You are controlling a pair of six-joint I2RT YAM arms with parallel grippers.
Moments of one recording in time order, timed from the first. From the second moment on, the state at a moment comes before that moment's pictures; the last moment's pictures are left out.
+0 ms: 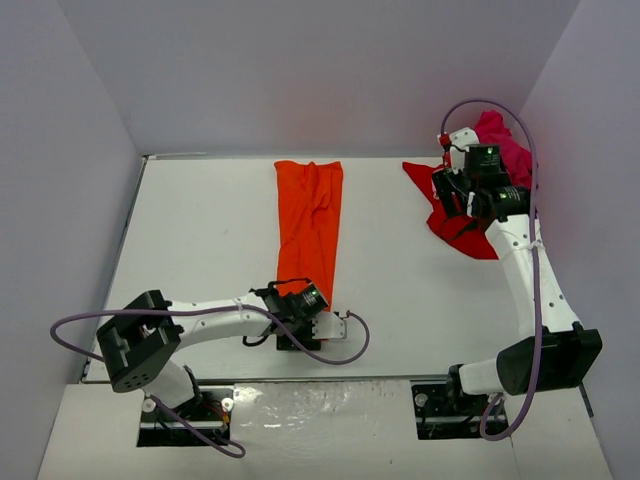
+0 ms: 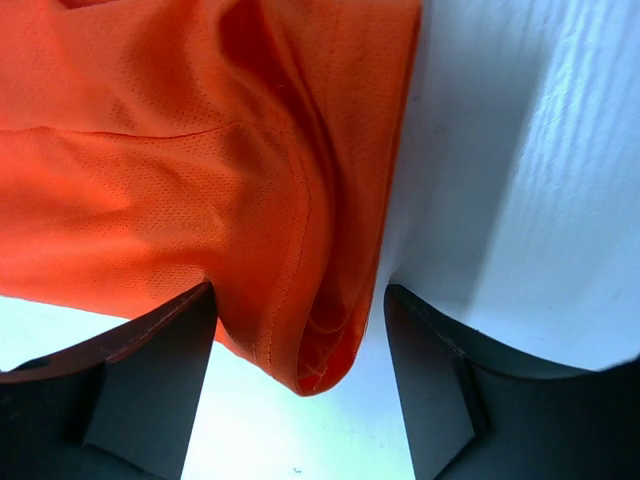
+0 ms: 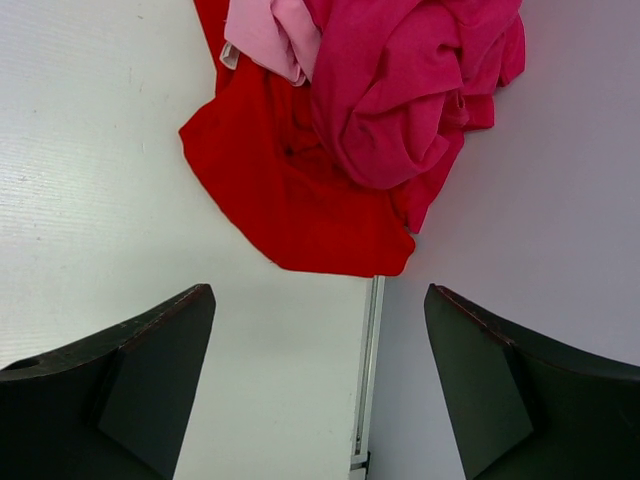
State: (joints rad) left arm -1.04 1.52 0.85 -0.55 -0.10 0.57; right arm 0.09 1.37 1.43 -0.73 0.30 -0.37
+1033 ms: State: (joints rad) left arm -1.08 1.55 1.21 -1.01 0.21 0.63; right arm 0.09 1.37 1.38 -0.71 0.25 -0.37
